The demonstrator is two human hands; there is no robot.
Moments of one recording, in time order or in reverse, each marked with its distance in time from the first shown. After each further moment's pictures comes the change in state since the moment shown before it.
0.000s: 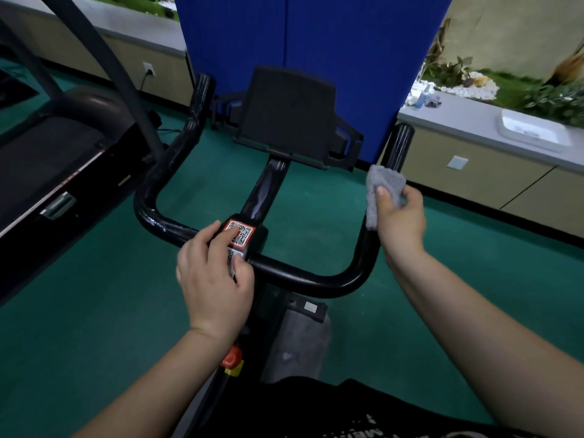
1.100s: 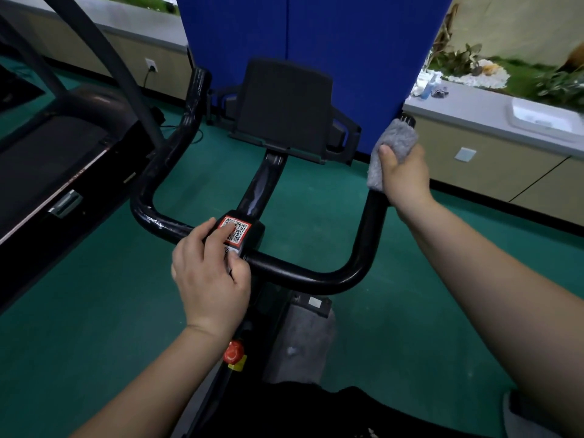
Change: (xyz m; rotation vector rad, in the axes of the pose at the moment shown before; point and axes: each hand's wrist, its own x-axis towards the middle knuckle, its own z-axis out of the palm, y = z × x) left_hand 0.000 0.000 0.003 0.041 0.033 0.013; right_hand 0.044 -0.039 0.004 -0.123 -0.115 -0.144
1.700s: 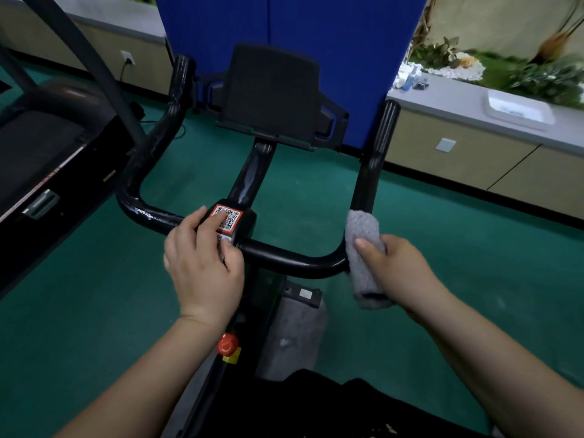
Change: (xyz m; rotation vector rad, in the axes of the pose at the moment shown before) left_hand -0.002 -0.001 -0.002 -0.019 -0.011 0.021; right_hand -0.144 0.021 -0.048 -0.399 -0.388 0.143
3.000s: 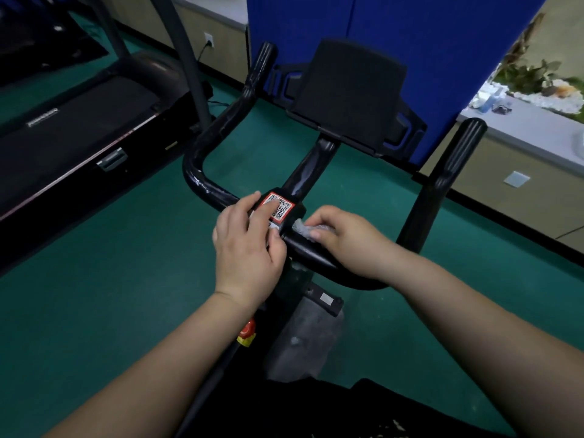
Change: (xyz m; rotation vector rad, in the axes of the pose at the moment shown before) left_hand 0.001 -0.009 0.001 0.041 -0.030 0.039; right_hand 0.042 -0.080 0.056 -0.222 -0.462 -0.522
